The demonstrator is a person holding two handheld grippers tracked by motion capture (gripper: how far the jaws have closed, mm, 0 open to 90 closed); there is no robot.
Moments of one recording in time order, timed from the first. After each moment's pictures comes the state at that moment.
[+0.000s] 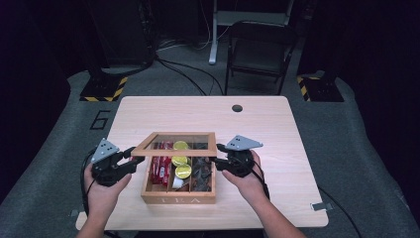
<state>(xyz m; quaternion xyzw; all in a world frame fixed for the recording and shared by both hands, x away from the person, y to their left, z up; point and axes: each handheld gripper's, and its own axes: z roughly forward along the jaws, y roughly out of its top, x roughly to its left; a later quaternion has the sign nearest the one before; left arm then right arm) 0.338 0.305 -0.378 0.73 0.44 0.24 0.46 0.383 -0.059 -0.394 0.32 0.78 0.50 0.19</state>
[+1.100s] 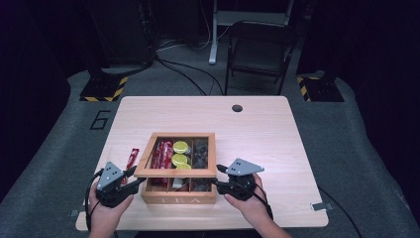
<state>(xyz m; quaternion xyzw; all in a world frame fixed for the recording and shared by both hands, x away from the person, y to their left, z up) 0.310 0.307 -0.432 0.75 0.42 0.25 0.46 0.338 -0.064 -0.428 0.30 0.80 0.49 0.17</state>
